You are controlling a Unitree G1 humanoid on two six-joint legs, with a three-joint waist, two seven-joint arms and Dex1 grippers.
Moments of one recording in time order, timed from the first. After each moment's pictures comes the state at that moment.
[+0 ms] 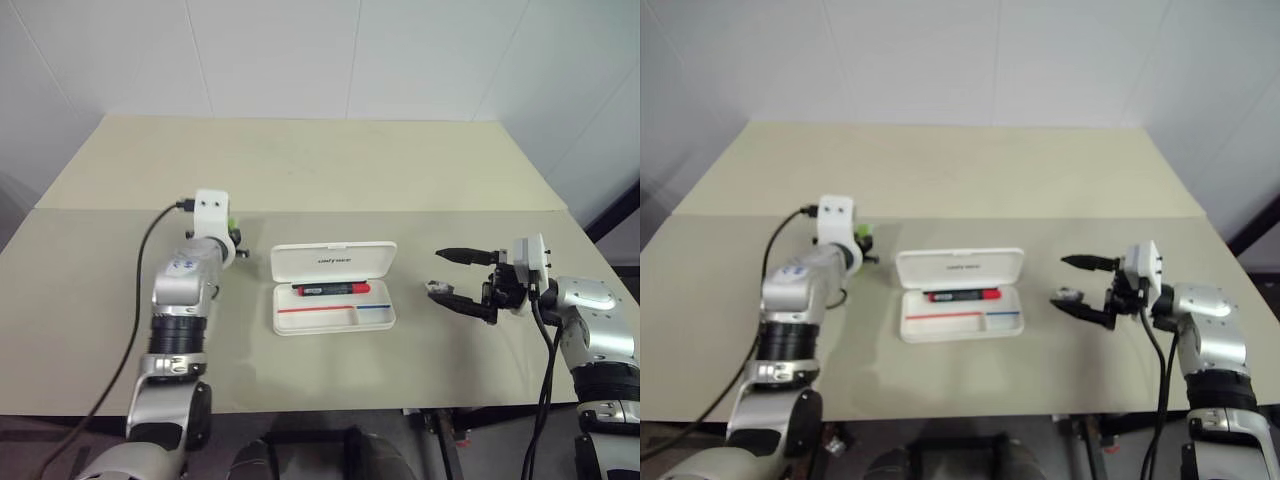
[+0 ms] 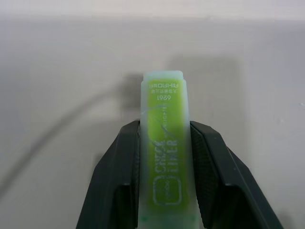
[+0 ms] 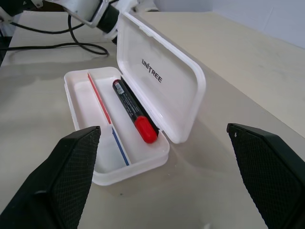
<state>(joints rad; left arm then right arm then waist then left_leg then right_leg) -0.80 0.28 0.17 0.20 -0.05 0.91 0.03 -0.51 -0.68 -0.16 0.45 0.47 -0.09 1.45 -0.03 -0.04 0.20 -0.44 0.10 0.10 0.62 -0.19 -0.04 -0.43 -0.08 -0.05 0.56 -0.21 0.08</state>
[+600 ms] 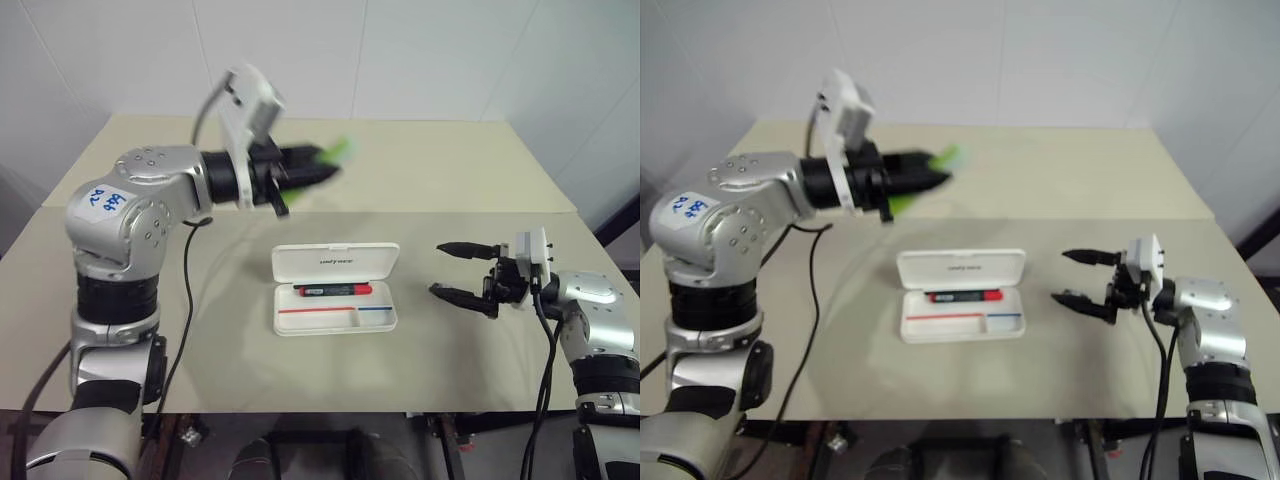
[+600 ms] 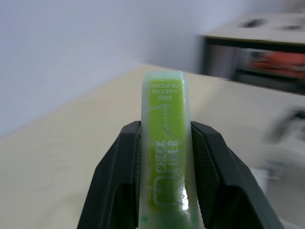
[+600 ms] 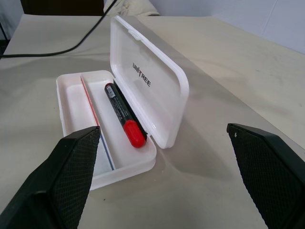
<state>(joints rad) -1.03 0.56 0.03 -0.23 -0.56 1.06 -0.77 -0.55 -0.68 -0.17 0.49 0.46 -0.10 1.47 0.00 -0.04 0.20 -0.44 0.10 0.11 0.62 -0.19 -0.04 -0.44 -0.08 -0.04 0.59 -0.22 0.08</state>
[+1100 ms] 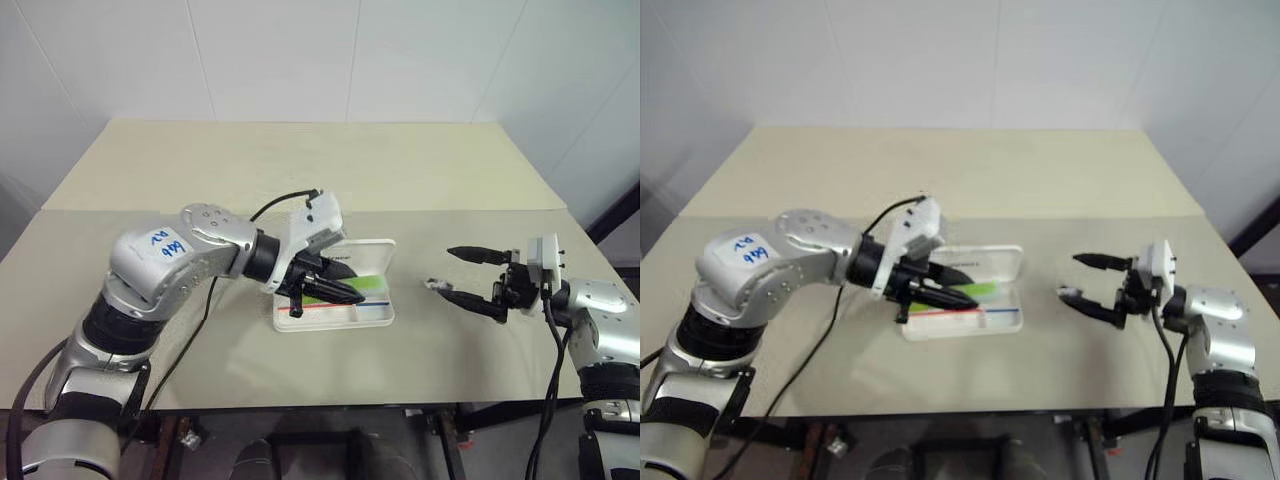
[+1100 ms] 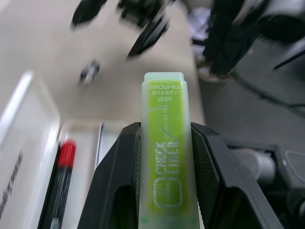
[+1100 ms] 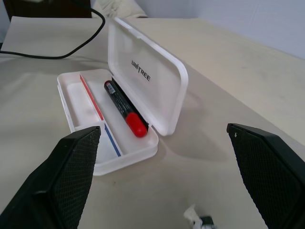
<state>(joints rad) -0.95 0.65 -0.29 -0.37 -0.63 1.16 -0.88 -0.50 -0.69 -0.20 0.51 0.48 -0.11 1.47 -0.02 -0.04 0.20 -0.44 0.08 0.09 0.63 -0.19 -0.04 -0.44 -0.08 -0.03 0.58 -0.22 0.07</state>
